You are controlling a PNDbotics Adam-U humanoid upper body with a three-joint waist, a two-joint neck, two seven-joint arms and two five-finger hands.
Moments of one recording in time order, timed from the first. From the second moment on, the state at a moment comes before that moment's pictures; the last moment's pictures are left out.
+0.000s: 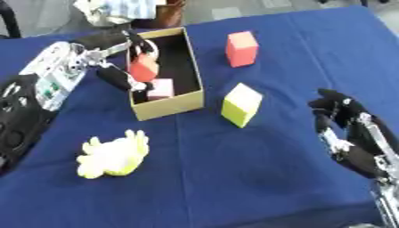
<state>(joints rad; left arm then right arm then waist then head) -0.87 0.59 -0.36 -1.18 -0.69 -0.13 -0.40 -0.19 -0.21 0.11 -1.76 0.14 -0.22 0.20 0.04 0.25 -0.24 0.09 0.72</state>
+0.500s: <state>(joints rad) -0.84 0.61 -0.32 -1.25 -0.66 -0.11 -0.36 -0.19 -0.21 0.11 -1.76 0.14 -0.22 0.20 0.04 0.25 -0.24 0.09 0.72</state>
